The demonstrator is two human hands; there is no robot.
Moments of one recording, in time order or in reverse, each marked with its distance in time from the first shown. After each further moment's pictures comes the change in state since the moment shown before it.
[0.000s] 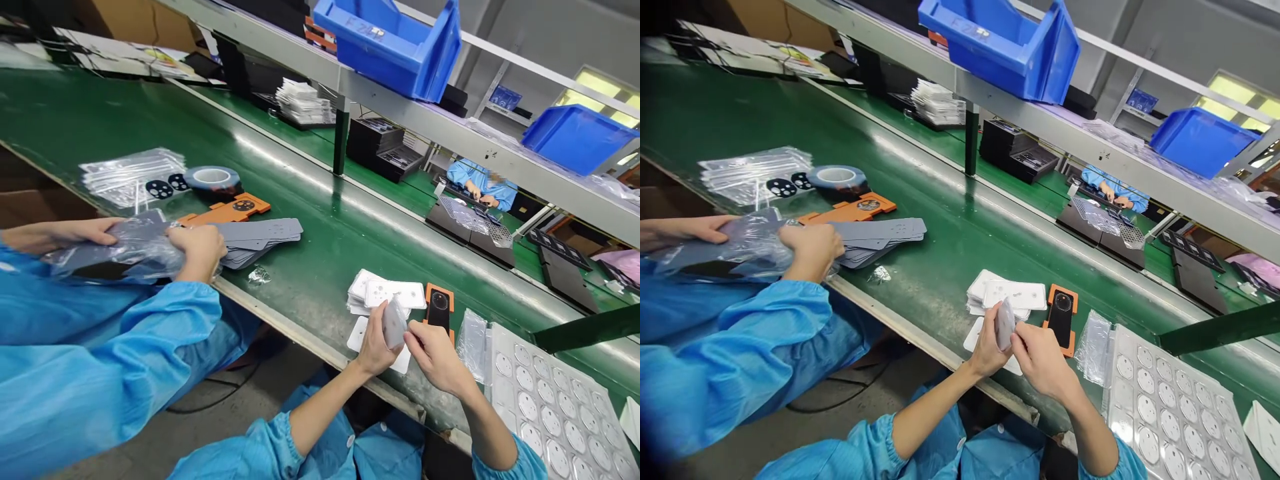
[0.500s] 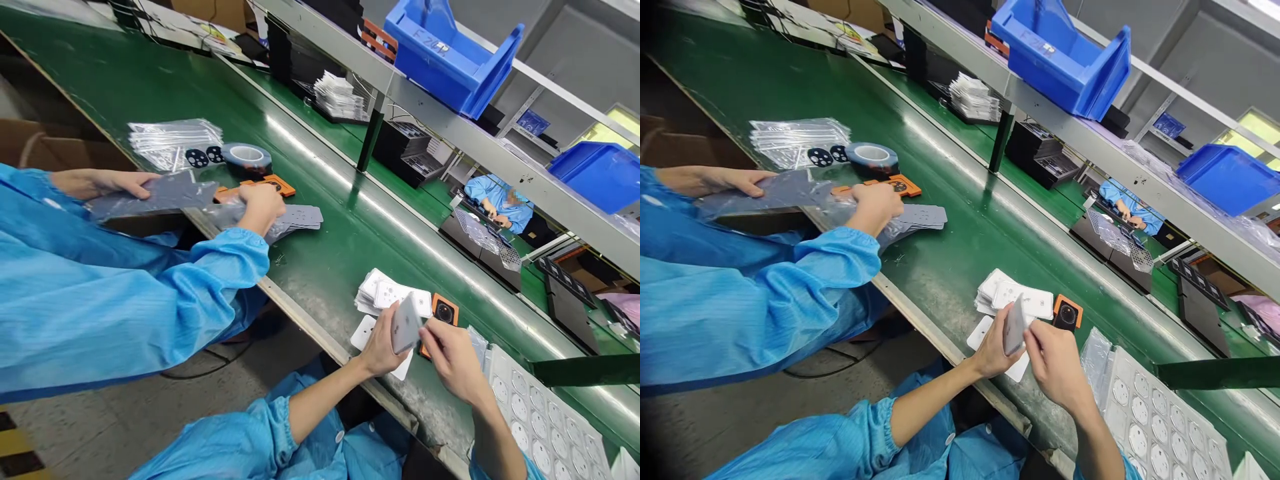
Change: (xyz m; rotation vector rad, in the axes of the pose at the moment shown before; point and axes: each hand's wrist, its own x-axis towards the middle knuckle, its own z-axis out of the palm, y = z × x) left_hand 0.006 0.002 -0.003 -0.107 -0.014 0.032; right_hand 0.017 -0.025 -0.029 -0.115 0.037 -0.070
